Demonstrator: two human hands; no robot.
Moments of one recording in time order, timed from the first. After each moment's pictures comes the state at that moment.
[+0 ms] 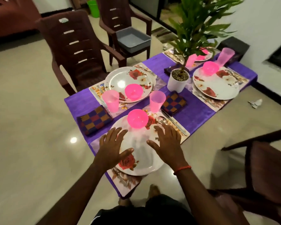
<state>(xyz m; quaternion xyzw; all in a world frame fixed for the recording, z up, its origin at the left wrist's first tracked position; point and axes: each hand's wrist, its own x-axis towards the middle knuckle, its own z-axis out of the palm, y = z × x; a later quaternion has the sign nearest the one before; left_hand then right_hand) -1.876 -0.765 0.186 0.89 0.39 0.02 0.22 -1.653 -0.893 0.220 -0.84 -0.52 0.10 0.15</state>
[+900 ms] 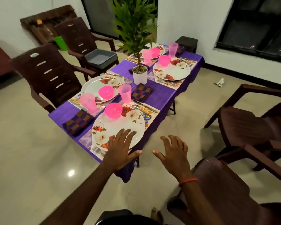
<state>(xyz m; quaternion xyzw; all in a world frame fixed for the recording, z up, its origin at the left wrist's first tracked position) -1.863 -0.919 0.228 0.96 0.24 0.01 0.14 -1.718 -1.119 0.220 -0.91 -0.37 0.06 0.18</state>
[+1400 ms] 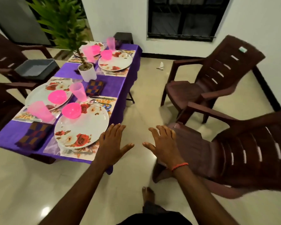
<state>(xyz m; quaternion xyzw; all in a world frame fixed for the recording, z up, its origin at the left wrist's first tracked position) -1.886 -1.007 0.238 0.98 0.06 0.02 0.16 -1.815 -1.237 0.247 -0.96 -0.24 -0.01 0.15</state>
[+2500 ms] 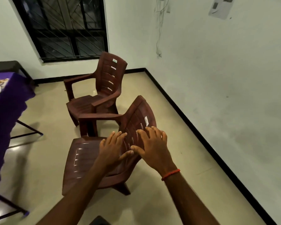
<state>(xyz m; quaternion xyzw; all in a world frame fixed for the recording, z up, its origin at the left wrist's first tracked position) -1.836 -1.519 0.243 0.95 -0.24 -0.01 0.18 -1.906 -1.713 0.320 -0.99 -0.01 -0.11 0.11</state>
